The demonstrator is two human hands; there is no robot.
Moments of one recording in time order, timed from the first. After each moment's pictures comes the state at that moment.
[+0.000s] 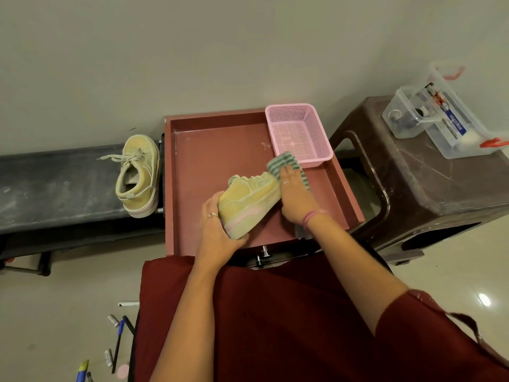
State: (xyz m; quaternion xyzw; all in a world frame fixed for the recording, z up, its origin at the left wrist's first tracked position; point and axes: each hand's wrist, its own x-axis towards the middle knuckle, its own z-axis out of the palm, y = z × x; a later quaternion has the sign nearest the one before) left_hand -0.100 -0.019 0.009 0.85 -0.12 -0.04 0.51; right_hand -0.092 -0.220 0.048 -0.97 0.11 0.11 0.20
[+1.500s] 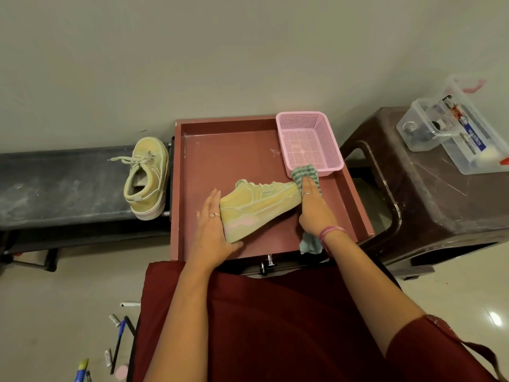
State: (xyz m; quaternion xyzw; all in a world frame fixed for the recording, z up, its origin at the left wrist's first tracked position) left_hand -0.079 -0.005 0.013 0.90 -0.14 -0.10 0.39; right_hand -0.093 -0.242 0.024 -0.95 0.17 0.09 0.25
